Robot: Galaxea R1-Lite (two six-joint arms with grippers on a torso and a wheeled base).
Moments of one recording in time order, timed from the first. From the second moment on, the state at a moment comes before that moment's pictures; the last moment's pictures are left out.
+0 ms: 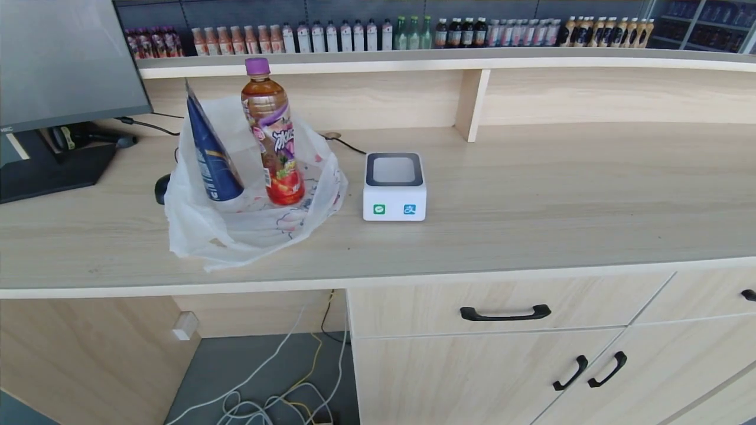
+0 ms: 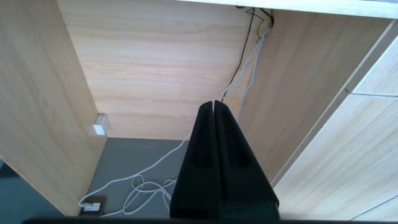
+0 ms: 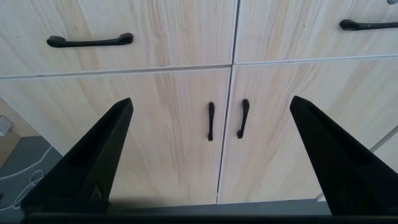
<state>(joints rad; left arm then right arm) 0.00 0.00 0.00 0.00 0.00 -0.01 0.00 0.00 0.00 0.00 -0.02 0.00</state>
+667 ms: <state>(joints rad) 0.00 0.00 0.00 0.00 0.00 -0.01 0.00 0.00 0.00 0.00 -0.02 0.00</state>
